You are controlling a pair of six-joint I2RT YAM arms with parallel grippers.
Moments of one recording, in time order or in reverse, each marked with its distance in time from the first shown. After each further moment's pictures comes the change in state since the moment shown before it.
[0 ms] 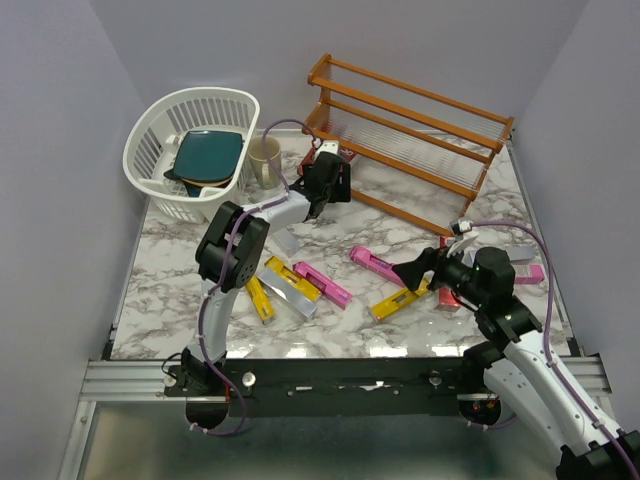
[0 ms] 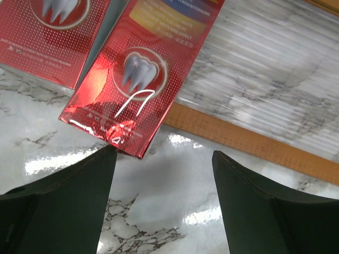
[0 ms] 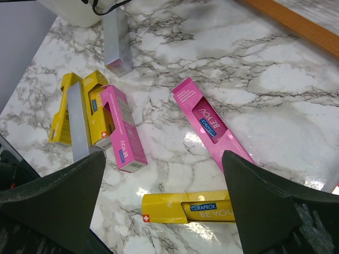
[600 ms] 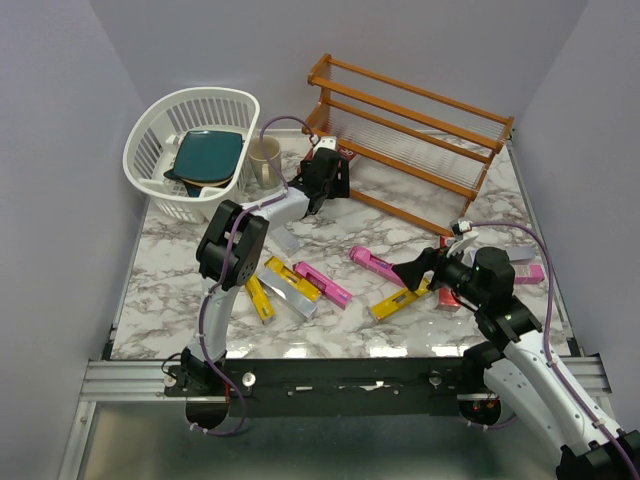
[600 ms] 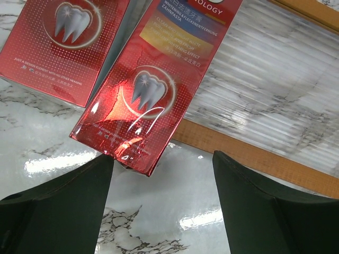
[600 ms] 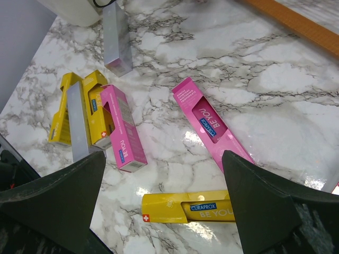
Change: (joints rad) left arm 0.017 0.031 0.055 -0.010 0.007 -0.010; right arm 0.000 0.001 0.000 0.000 0.000 0.000
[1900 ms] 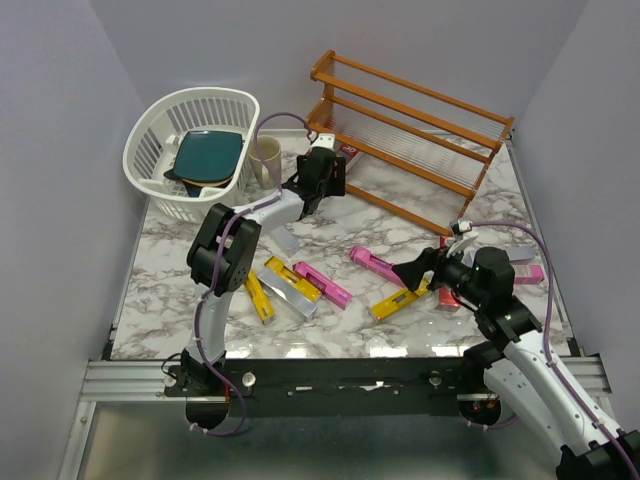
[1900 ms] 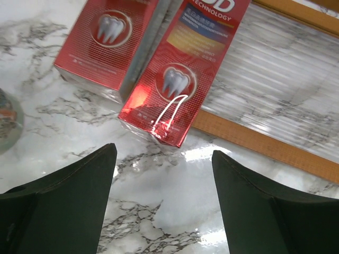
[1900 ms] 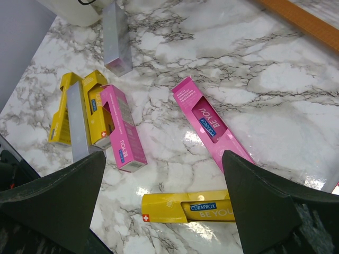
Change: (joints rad) left arm 0.003 -0.079 -0.079 0.056 -0.032 0.085; right arm 0.000 0.001 0.000 0.000 0.000 0.000
